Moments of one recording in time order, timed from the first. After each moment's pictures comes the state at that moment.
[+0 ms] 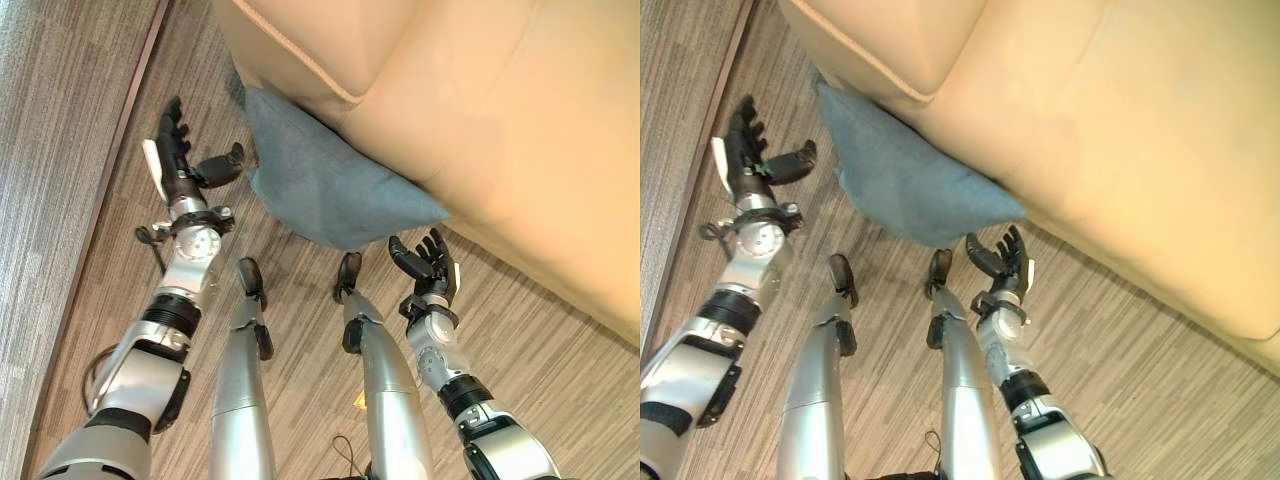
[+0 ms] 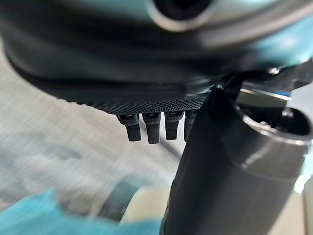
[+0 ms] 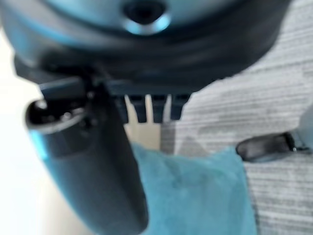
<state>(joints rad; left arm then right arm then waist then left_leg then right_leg) -0.86 0.41 -0.33 0.81 -0.53 -0.30 0.53 -0.51 -0.18 0.23 0.72 0.76 -0.36 -0.44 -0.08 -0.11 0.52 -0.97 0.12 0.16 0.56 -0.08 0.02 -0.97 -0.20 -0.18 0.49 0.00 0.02</state>
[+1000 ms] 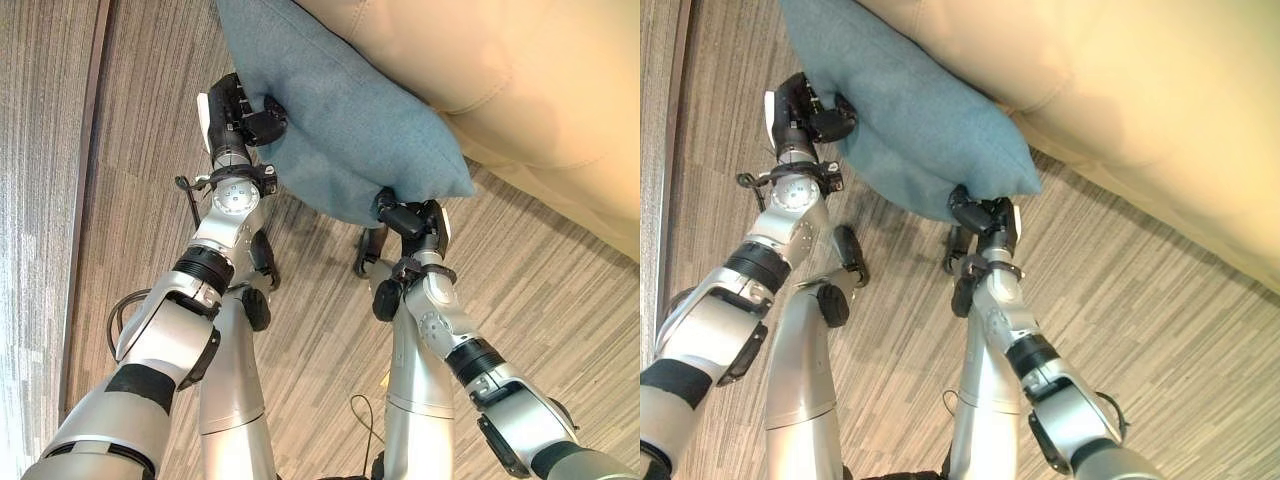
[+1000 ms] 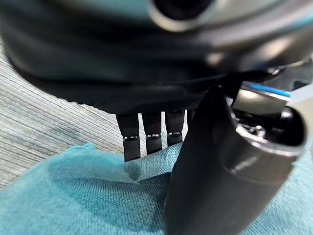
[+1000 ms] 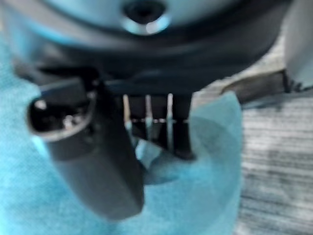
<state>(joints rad) -1.13 0.36 -0.46 0.90 -0.63 -0.19 0.50 -0.66 -0.29 0.43 0.61 0.86 -0.33 -0.37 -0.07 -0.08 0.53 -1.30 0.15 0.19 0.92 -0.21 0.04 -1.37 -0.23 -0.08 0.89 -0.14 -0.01</state>
